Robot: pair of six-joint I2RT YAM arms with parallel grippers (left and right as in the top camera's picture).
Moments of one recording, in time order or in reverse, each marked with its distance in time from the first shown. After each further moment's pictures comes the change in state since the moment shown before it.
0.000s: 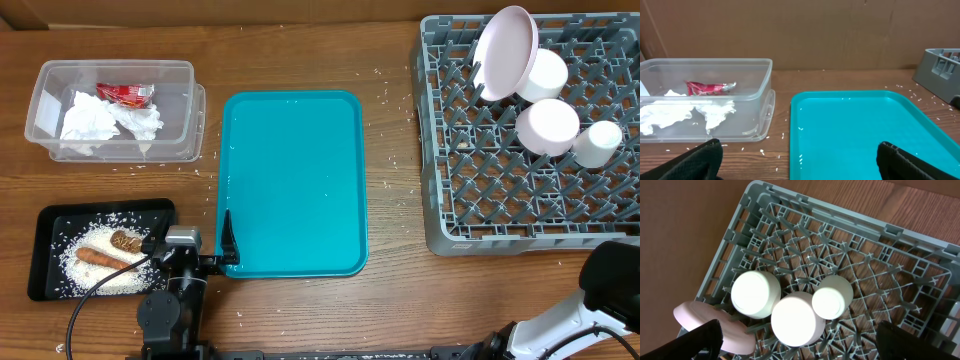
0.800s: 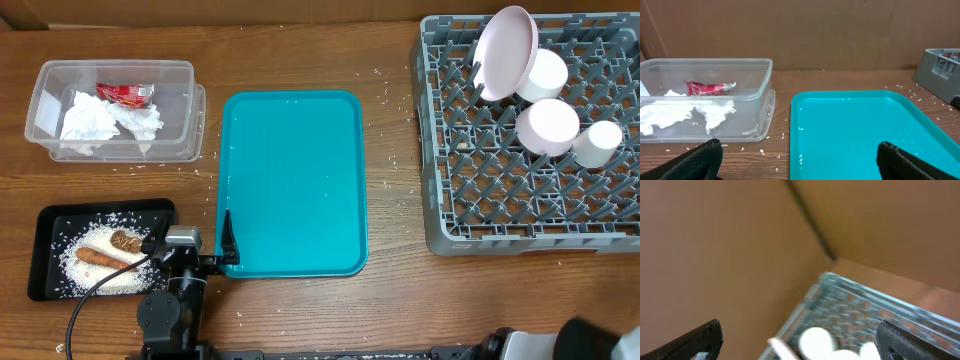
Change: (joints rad) left arm 0.000 0.000 0.000 0.000 0.000 0.000; right arm 0.139 -0.368 -0.013 0.258 0.117 -0.011
